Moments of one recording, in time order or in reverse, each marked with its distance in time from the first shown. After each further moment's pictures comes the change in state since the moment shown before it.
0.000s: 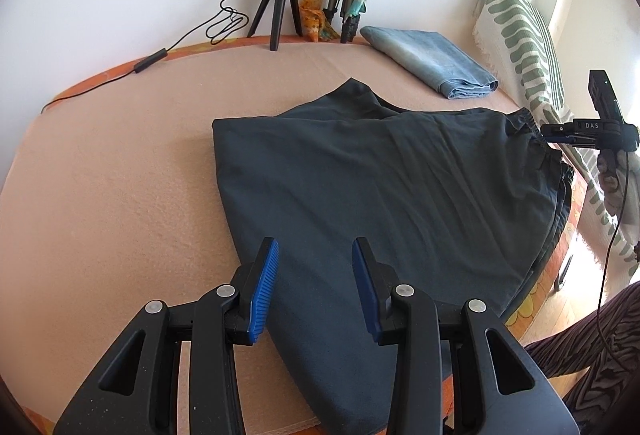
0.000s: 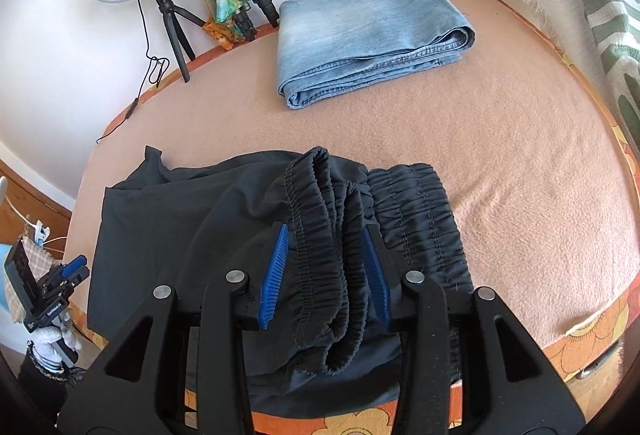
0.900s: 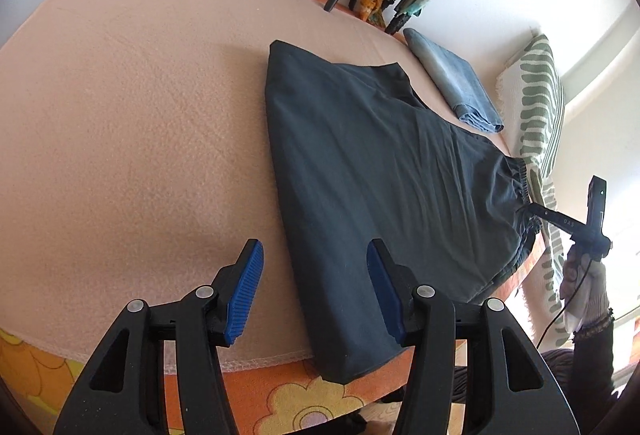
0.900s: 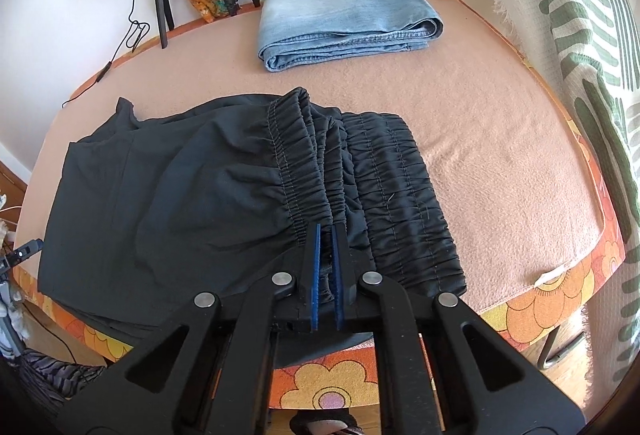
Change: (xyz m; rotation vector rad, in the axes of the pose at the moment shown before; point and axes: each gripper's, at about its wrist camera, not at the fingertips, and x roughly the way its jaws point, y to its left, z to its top) left arm -0.007 0.042 -0.038 -0.362 0.106 -0.150; right arm -0.014 0.015 -0.035 -0.068 -0.025 -0.176
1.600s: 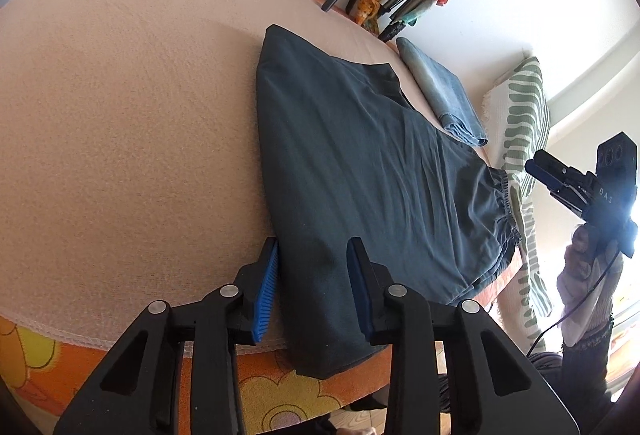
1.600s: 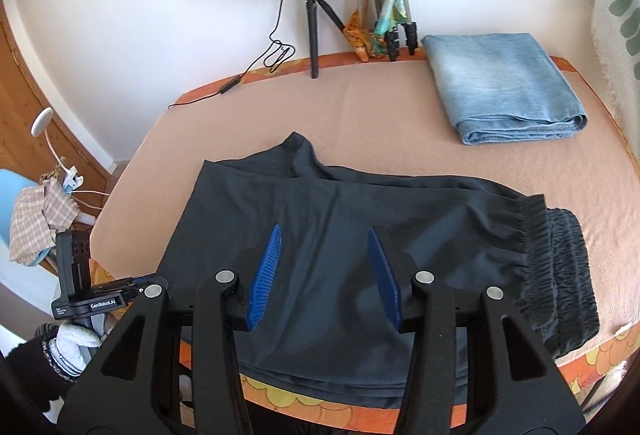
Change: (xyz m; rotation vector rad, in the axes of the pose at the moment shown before) left arm 0.003 0.007 -0.016 -0.080 -0.037 -0.094; right arm -0.028 0.171 0.031 -0.179 -0.074 0.331
